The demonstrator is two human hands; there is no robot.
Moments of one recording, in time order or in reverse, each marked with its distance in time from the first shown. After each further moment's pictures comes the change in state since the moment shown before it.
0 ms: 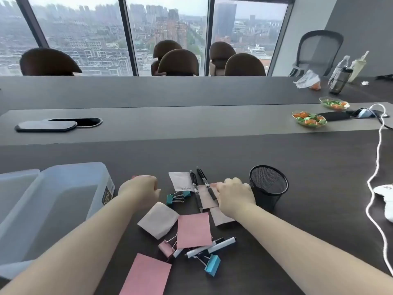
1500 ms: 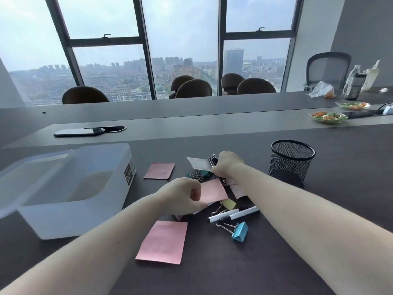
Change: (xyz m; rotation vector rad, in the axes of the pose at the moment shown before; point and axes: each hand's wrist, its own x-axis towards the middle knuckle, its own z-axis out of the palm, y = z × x) left_hand -0.065 0.028 0.056 -0.246 0.121 0.424; right_hand 0.039 -0.045 0.019 0.437 0.091 0.074
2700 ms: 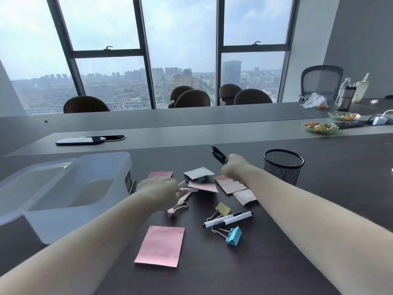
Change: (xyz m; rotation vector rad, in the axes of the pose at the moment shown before) left_hand -0.013 0.008 -0.040 0.471 -0.079 -0.338; right_hand -0.012 0.020 -0.026 0.271 -0.011 0.097
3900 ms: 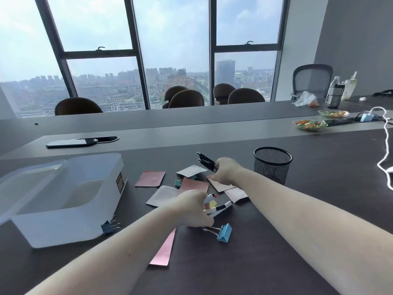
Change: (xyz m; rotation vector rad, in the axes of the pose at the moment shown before) left_hand -0.017 0.072 0.013 -0.363 -0.044 0.246; right_hand 0.006 0.015 0.011 -0.165 -0.012 -0.109
